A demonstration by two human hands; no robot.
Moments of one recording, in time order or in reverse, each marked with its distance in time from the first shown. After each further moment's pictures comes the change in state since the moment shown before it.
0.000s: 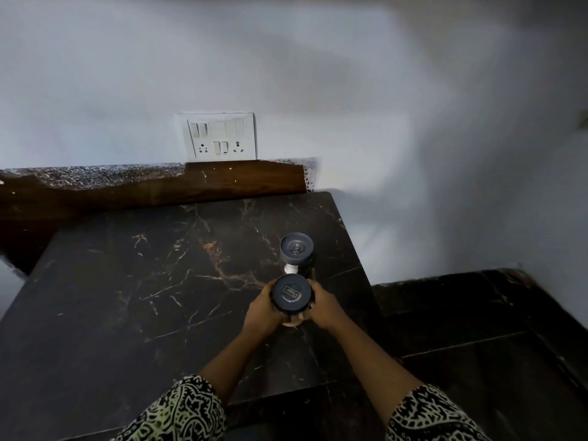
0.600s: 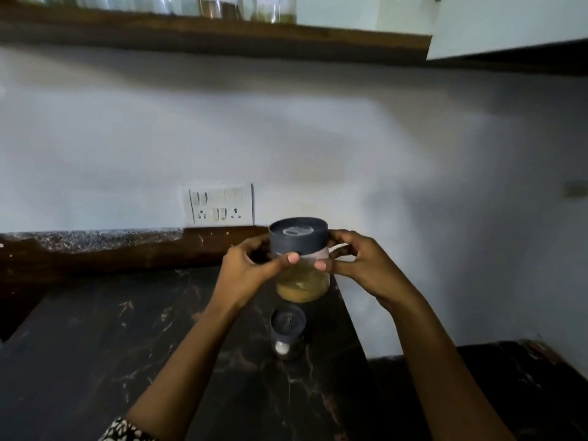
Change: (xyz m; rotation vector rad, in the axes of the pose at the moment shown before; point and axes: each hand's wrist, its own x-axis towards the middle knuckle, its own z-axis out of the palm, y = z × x) left_hand -0.006 0.189 -0.127 -0.402 0.196 0.517; right_hand -0.044 -0.146 -0.184 0.204 0.163 -0.578
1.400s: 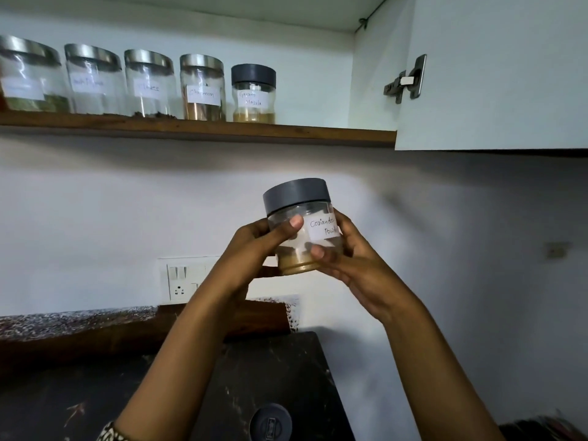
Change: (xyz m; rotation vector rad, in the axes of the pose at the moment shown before) left_hand 0.094 0.119 0.015 -0.165 -0.101 0.038; right_hand 0.060 -0.076 -0.050 0.339 0.011 -0.214
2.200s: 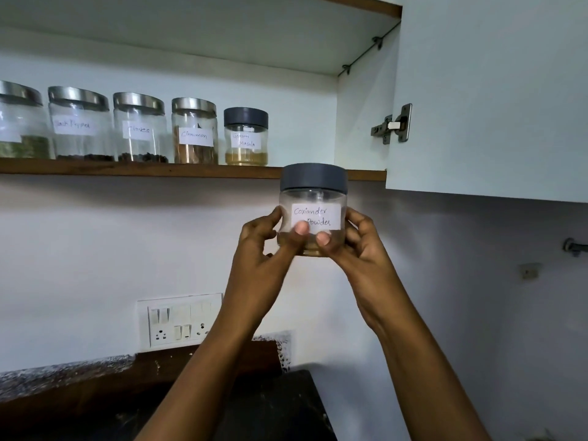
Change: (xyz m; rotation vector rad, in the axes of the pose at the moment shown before) left_hand 0.028 0.026 0.006 0.108 0.193 0.350; right_hand 0.032 -0.041 0.016 -0.040 0.306 -0.215
